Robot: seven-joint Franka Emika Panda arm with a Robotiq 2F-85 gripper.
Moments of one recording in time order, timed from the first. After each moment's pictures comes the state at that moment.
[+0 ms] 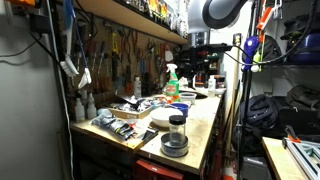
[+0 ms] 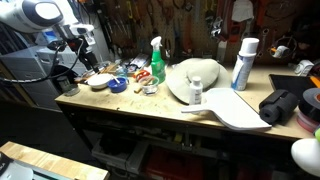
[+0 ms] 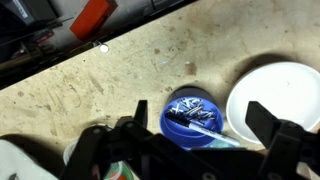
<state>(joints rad) -0.18 -0.30 0.03 -2.47 -0.17 2.25 0.35</state>
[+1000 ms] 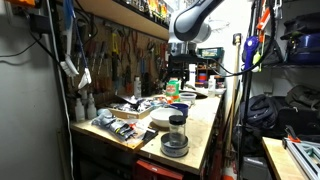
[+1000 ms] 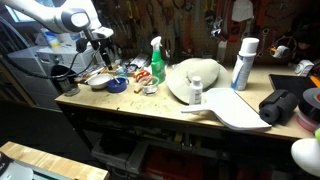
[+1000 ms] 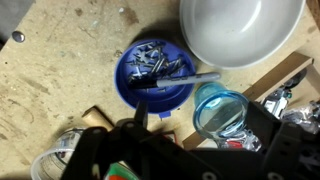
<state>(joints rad) -0.15 0.04 -0.03 -2.18 -0.03 2.36 0.62</state>
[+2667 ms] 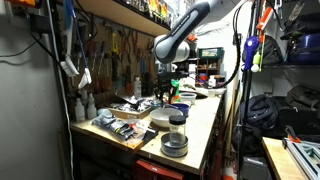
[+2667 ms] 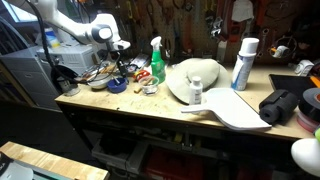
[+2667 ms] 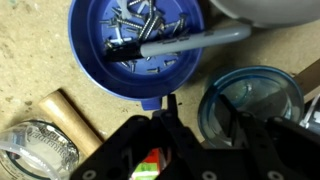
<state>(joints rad) -0.07 0.40 -0.14 -1.86 -0.02 2.28 0.56</state>
